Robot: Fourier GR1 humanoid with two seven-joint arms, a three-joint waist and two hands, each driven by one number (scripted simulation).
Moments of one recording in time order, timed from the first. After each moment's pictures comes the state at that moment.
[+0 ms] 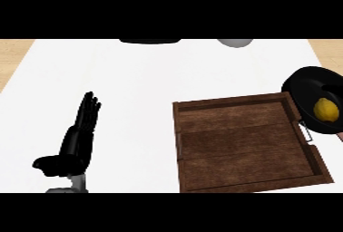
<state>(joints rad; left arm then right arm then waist) 0.01 0.04 -0.07 -1.59 0.00 0.14 -0.12 -0.72 -0.59 -0.74 -0.49 0.58 -0.03 -0.35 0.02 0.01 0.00</state>
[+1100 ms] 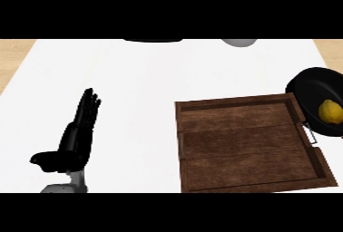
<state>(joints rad) -0.02 0.04 -0.05 -1.58 0.01 0.12 -0.11 -0.60 -0.91 -0.94 -0.22 0.35 0.15 -0.62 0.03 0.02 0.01</state>
